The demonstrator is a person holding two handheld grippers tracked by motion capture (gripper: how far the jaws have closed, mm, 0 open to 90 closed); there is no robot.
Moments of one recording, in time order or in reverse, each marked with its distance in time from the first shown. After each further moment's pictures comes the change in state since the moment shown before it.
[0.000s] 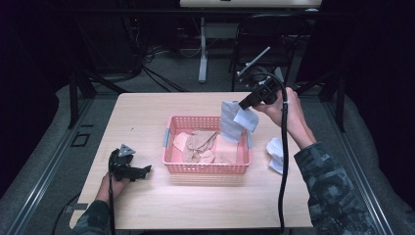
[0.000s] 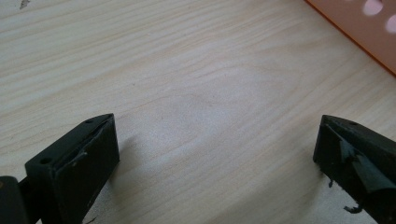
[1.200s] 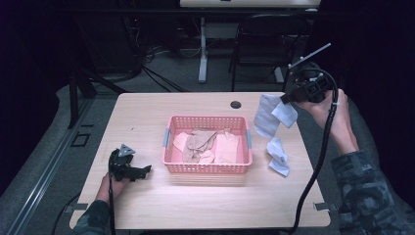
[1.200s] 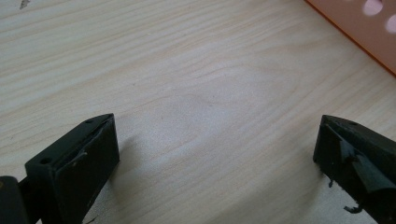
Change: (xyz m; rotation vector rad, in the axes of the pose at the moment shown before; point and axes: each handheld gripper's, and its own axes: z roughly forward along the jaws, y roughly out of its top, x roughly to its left) left arm 0.000 0.000 0.000 0.000 0.000 0.001; right arm -0.067 -0.068 -0.050 -0.056 -0.116 0.173
